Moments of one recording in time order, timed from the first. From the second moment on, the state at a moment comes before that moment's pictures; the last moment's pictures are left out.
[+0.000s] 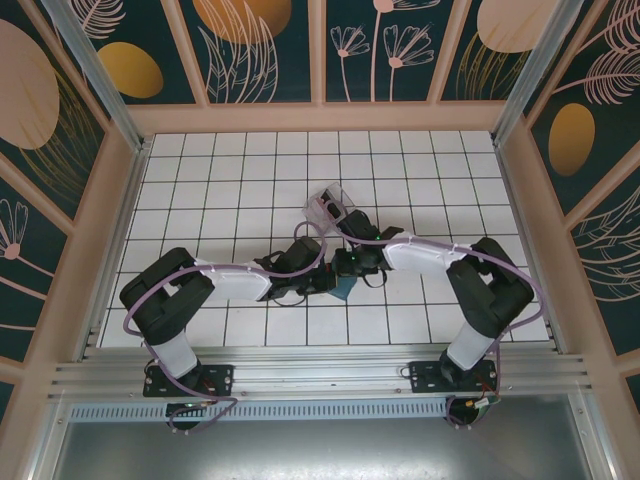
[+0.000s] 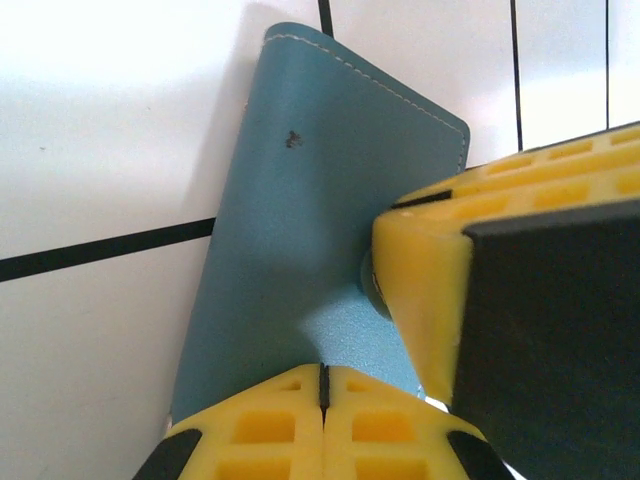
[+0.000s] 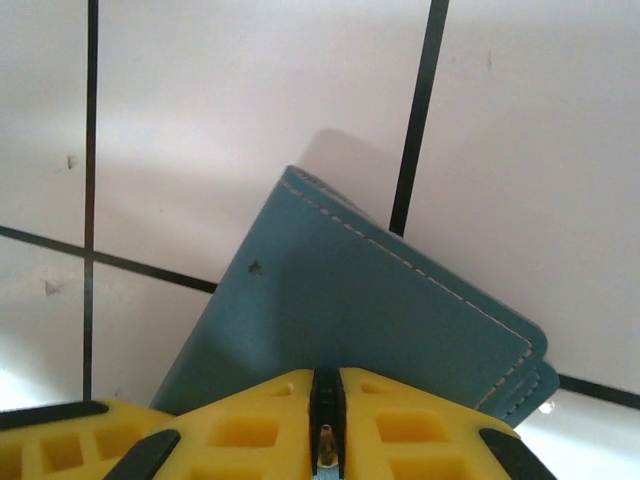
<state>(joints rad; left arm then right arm) -0.88 1.74 0.78 0.11 0.20 -0.93 0.73 1.66 0.93 -0.42 -0.11 0.58</state>
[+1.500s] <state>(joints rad) -0.88 1.75 0.79 0.11 0.23 -0.92 0.84 1.54 0.73 -0.20 0.05 0.67</state>
